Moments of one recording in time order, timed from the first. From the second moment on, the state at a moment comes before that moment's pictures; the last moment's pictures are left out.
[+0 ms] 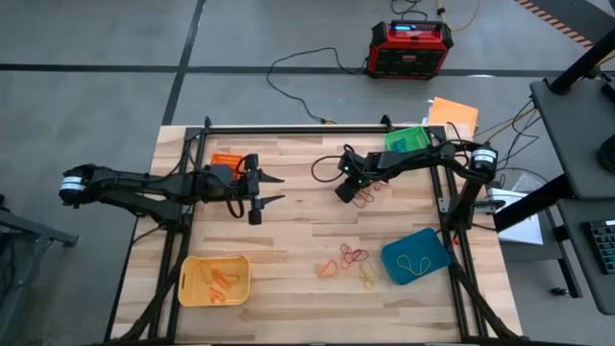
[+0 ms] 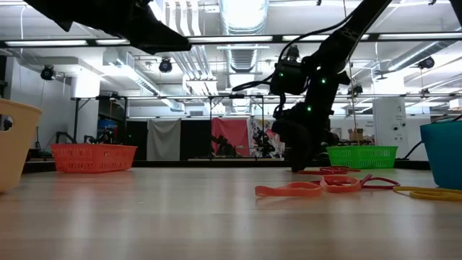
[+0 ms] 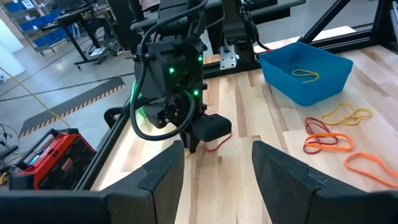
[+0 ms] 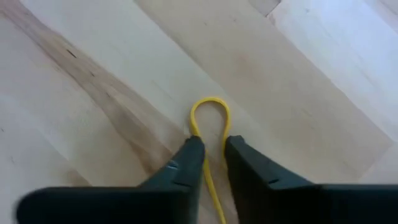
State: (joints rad) left arm 0.04 1.03 0.62 0.15 -0.12 0.23; right arm -0.37 1.79 0.95 -0.35 0.10 0.41
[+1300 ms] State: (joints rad) left arm 0.04 1.03 0.62 0.17 -0.12 0.25; right arm -0.27 1.64 1.01 -0.45 0.16 0.47
